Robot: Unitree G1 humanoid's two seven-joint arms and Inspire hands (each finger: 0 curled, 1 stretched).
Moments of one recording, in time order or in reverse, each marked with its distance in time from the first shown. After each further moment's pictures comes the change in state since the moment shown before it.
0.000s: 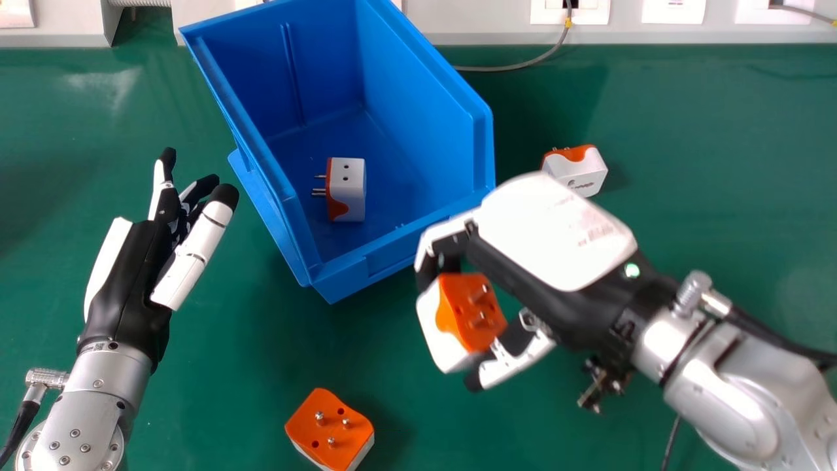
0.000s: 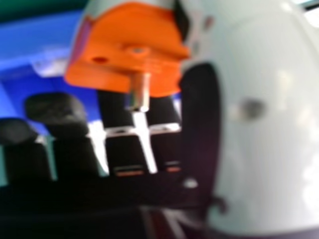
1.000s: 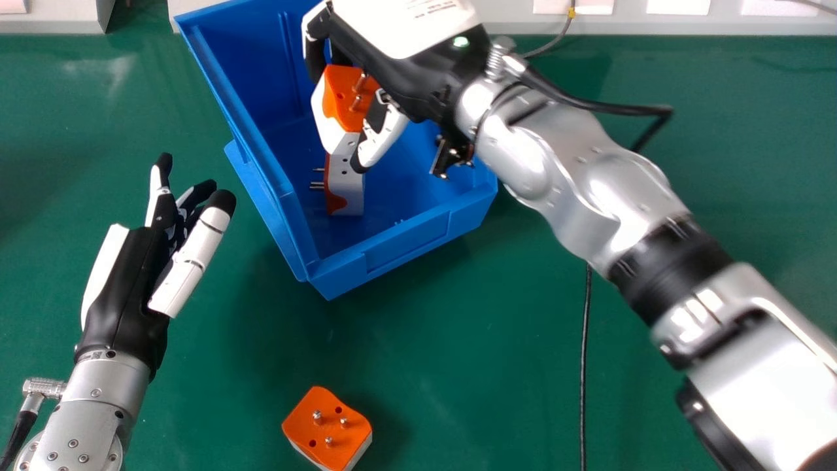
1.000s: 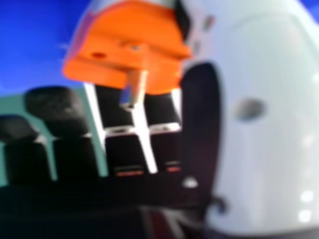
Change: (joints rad) left arm 0.041 -0.009 0.003 -0.034 0.000 0.001 0.007; right arm -0.955 0.433 0.201 1.253 -0.158 0.041 -0.318
